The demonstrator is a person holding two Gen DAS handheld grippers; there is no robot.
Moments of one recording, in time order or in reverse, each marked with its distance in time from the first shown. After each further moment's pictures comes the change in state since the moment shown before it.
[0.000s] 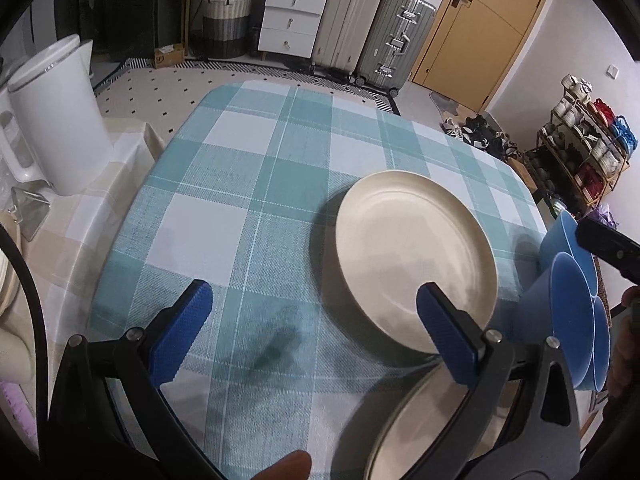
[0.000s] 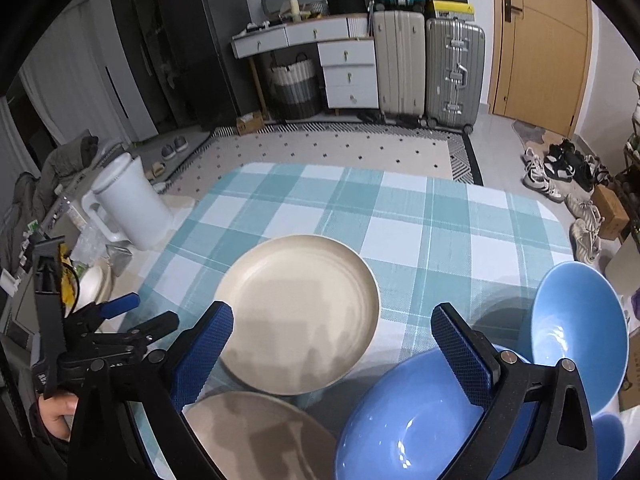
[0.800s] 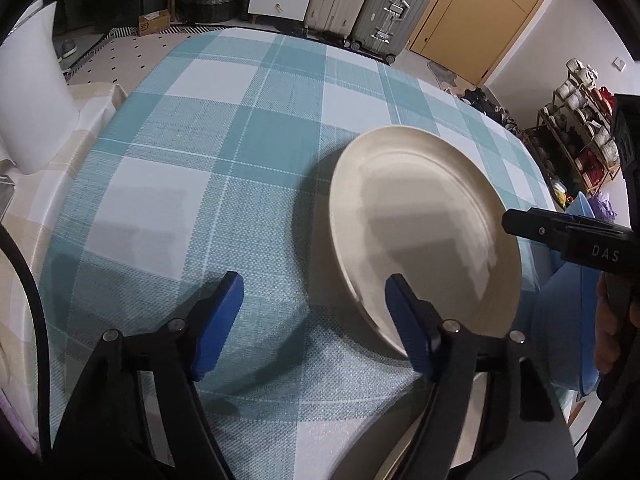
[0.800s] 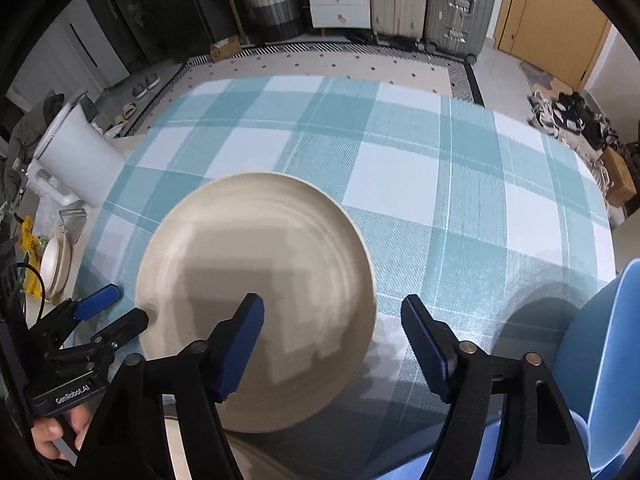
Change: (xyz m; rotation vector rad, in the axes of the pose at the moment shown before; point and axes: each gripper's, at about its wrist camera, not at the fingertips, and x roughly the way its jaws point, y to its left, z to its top) left arm 0.074 -0.006 -0.002 -0.001 0.131 -0.032; right arm 0.125 -0.022 0.009 0.013 0.306 -0.050
